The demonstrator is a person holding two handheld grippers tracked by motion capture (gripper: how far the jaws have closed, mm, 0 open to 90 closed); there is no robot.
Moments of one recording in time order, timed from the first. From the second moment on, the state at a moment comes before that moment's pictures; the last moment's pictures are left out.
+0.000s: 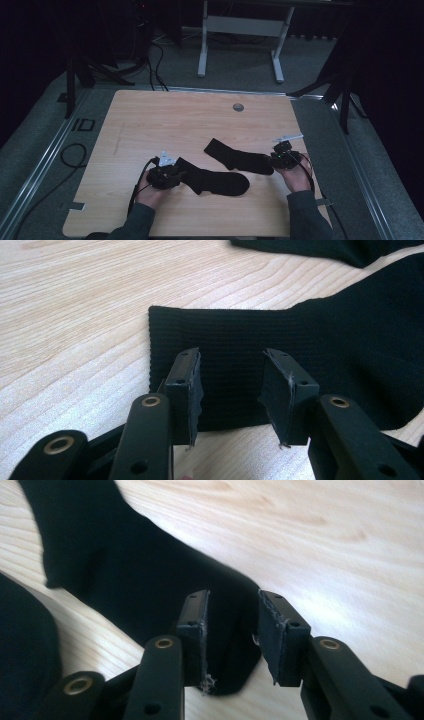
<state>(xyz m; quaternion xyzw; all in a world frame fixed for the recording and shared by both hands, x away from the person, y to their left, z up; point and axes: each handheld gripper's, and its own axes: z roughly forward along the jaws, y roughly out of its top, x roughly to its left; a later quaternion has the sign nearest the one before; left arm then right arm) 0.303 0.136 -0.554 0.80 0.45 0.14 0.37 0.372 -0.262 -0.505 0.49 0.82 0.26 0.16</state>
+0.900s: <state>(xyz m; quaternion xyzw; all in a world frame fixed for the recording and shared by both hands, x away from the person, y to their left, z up) 0.305 0.138 -0.553 0.80 0.45 0.13 0.37 0.415 -0.161 -0.515 0.35 0.89 0.25 0.16</state>
